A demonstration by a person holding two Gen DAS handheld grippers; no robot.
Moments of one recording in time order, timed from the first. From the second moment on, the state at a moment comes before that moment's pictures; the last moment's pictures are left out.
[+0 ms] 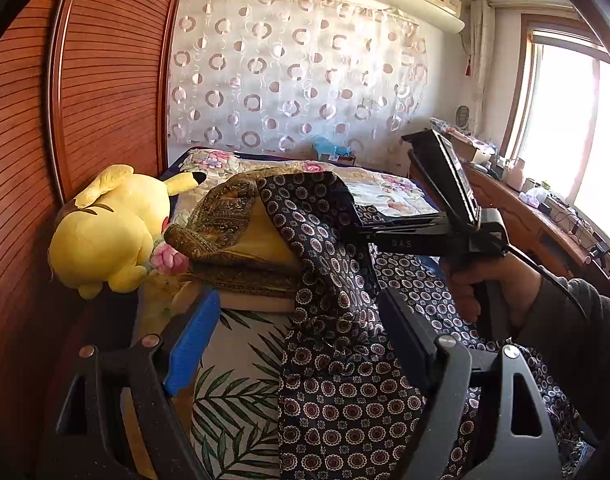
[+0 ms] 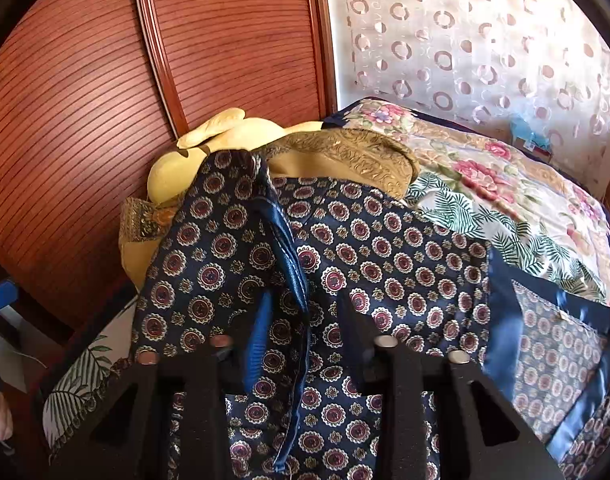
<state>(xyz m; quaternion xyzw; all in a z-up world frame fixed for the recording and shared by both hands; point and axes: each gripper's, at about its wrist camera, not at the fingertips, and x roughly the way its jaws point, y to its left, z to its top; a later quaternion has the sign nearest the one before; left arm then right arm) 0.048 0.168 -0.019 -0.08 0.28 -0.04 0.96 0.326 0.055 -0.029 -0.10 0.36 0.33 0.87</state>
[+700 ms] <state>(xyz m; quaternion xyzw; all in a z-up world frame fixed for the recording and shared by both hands) 0.058 0.146 -0.026 -0.06 0.29 -0.05 0.95 0.301 -0.019 -0.008 -0.11 0.39 0.27 0.87</state>
